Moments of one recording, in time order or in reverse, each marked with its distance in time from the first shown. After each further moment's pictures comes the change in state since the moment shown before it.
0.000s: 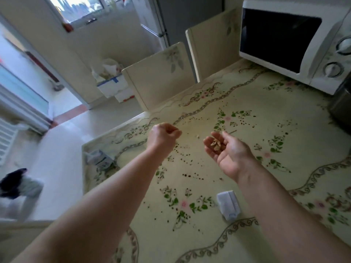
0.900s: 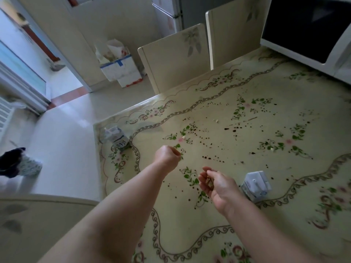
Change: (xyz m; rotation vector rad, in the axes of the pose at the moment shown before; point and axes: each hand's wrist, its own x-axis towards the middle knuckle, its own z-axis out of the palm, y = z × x) left_hand -0.024 -0.141 -0.007 0.151 -0.222 -0.267; right_hand -0.028 0.157 0.006 -0.189 0.204 0.150
